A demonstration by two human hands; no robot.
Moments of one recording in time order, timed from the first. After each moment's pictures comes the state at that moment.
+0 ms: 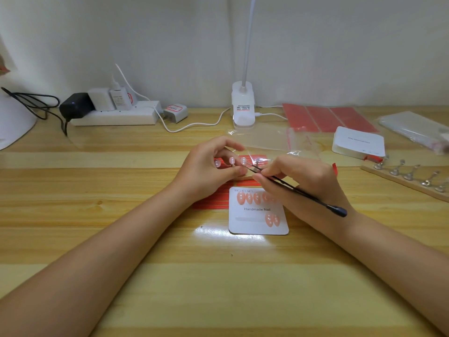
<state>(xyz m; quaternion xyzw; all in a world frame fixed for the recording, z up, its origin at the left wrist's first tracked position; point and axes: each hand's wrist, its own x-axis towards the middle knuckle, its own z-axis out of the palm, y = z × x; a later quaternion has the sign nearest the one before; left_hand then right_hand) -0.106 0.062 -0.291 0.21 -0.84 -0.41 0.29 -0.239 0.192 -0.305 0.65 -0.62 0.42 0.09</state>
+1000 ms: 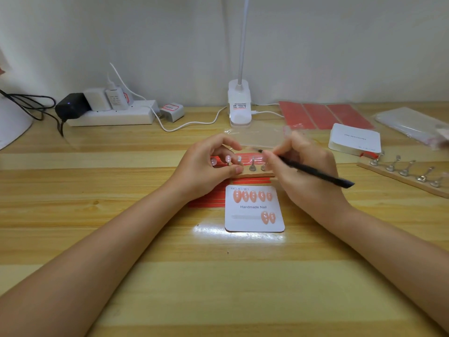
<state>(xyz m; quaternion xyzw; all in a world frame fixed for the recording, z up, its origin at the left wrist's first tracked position) -0.106 0.061 -0.291 0.20 -0.85 -0.40 0.29 -0.238 0.186 -0.298 0.53 -0.65 0.55 0.02</state>
